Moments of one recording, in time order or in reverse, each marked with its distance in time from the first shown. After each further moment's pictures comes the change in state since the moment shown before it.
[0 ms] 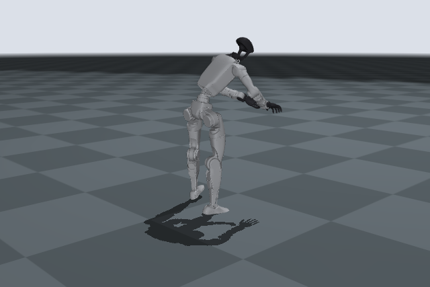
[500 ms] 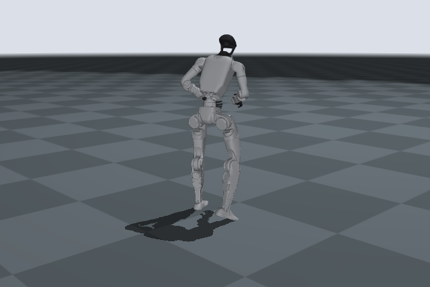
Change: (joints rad) left arm 0.725 0.625 0.294 -0.450 -0.165 -0.002 -0.070; right arm 0.403 0.640 -0.035 -0.225 0.714 -0.166 -0.232; waist 0.259 -0.055 -0.117; left_leg 0.149 -0.048 -0.276 0.000 0.031 0.056; right_leg 0.045 -0.062 -0.039 0.422 -0.048 -0.110
